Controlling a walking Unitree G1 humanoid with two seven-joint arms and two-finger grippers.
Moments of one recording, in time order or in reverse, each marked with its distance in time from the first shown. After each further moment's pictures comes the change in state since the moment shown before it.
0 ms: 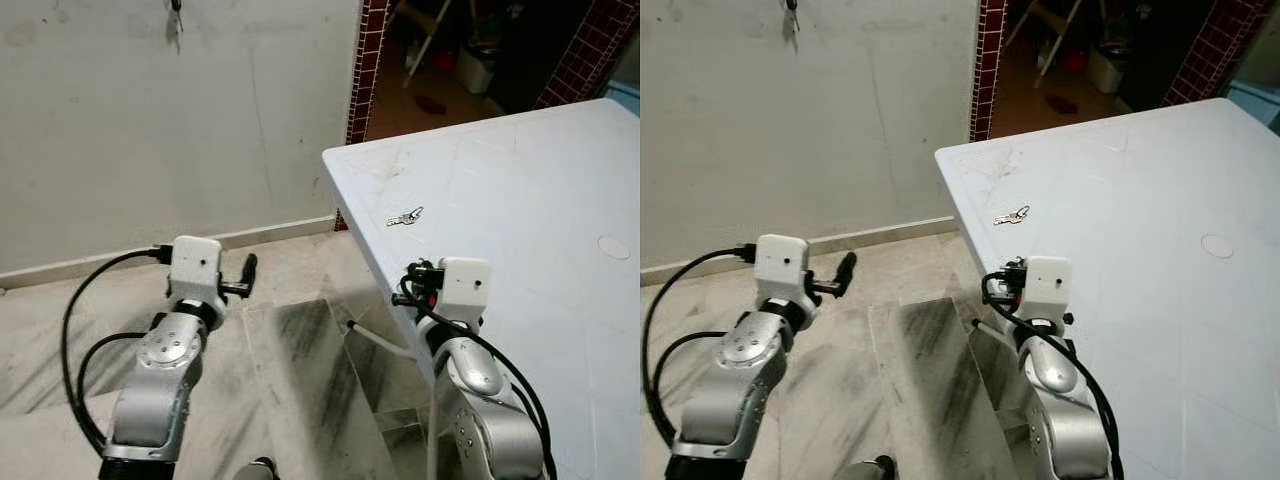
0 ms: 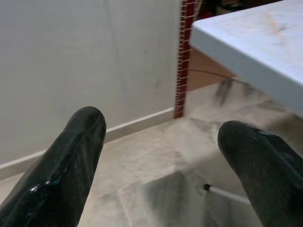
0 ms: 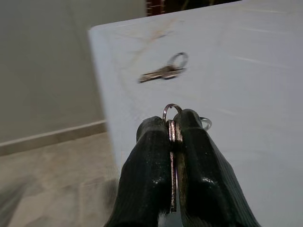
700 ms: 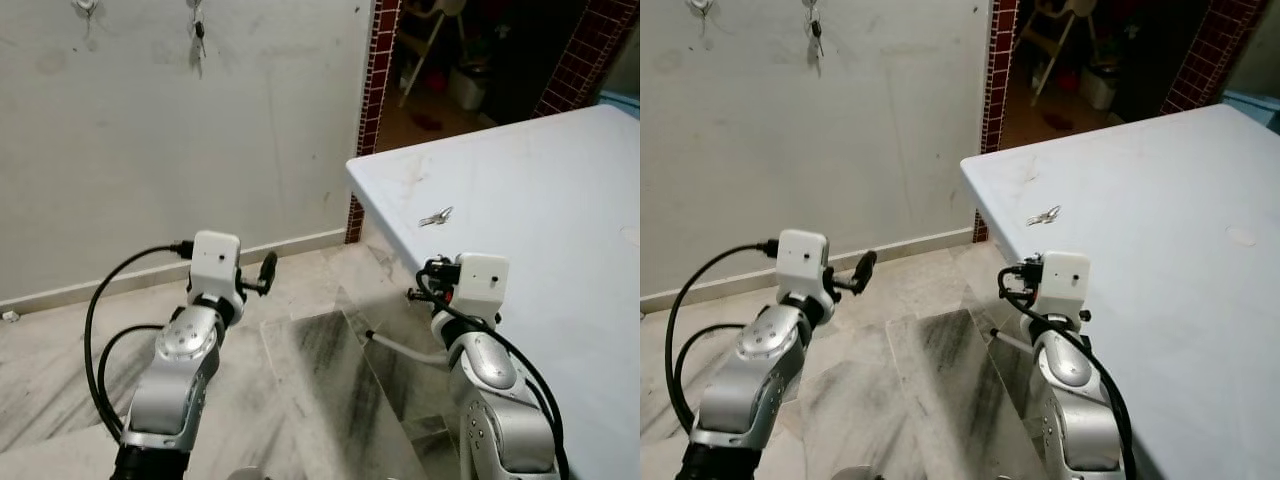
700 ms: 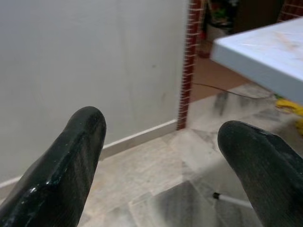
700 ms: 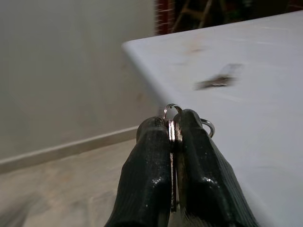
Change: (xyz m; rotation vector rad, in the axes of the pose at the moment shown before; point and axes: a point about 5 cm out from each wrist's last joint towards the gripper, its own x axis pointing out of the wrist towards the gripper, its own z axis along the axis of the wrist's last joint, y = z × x) left arm 0.009 -0.004 0.003 -0.017 0.009 -0.015; right arm 0.006 -0.004 0.001 0.002 -0.001 -0.016
